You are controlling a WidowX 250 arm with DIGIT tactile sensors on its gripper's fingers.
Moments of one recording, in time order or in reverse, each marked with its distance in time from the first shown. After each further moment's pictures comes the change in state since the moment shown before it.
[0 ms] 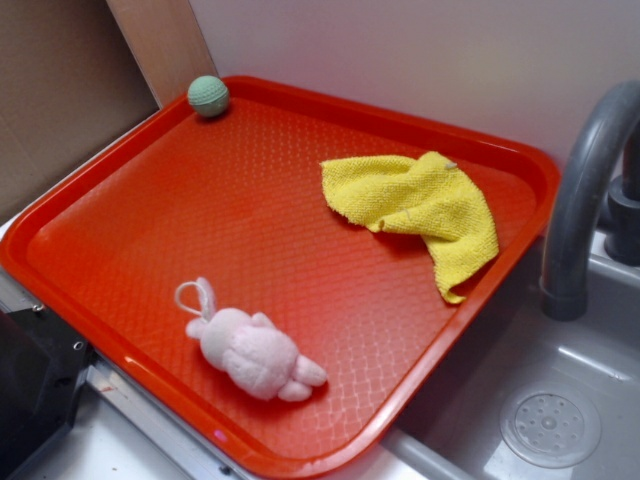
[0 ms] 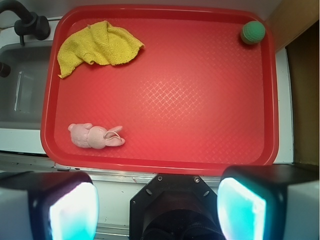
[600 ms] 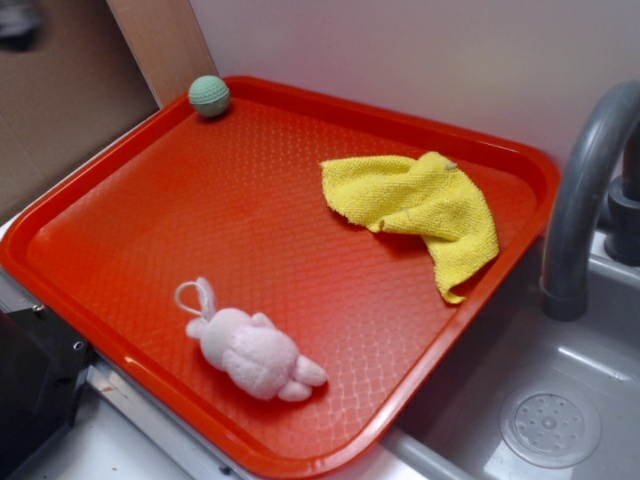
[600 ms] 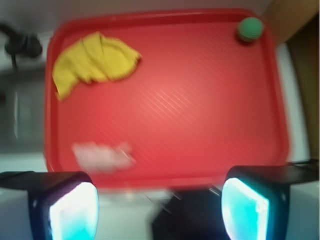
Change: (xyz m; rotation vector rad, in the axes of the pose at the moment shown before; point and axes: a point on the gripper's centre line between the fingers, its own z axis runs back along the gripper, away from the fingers) arm 0.047 -0.047 -0.035 -0.024 0.042 0.129
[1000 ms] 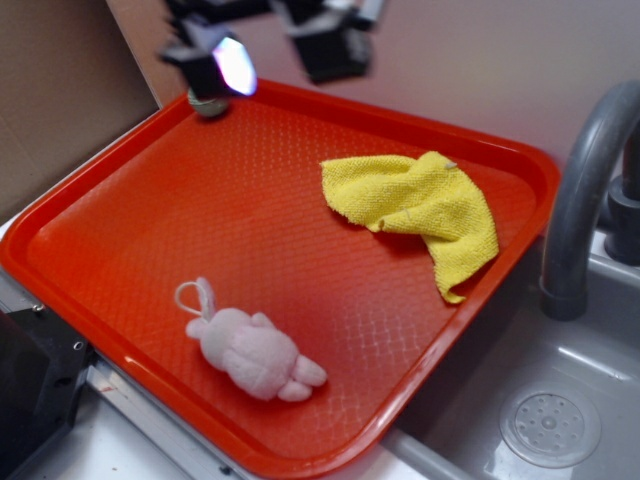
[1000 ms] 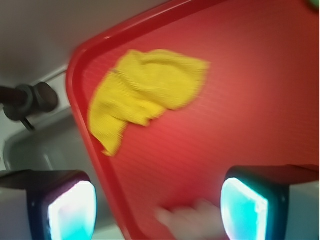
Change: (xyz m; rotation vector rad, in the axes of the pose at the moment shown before) arm 0.072 -0.071 -0.078 -0.118 0.087 0.304
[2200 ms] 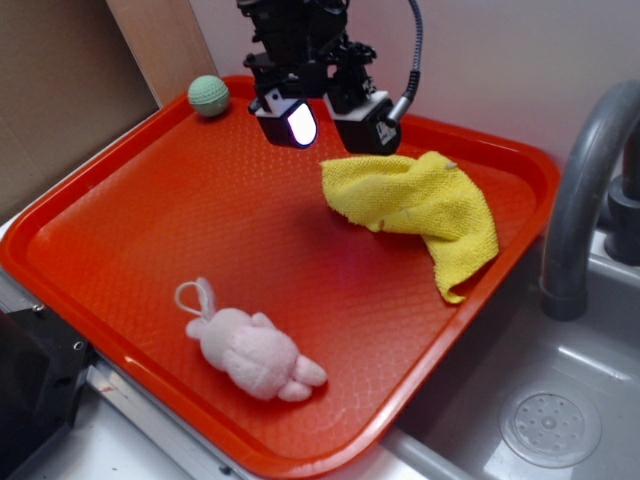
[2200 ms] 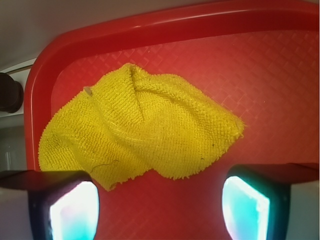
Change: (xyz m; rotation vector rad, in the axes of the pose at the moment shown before) arm 0.047 0.031 -0.050 -0.002 -0.043 -0.322
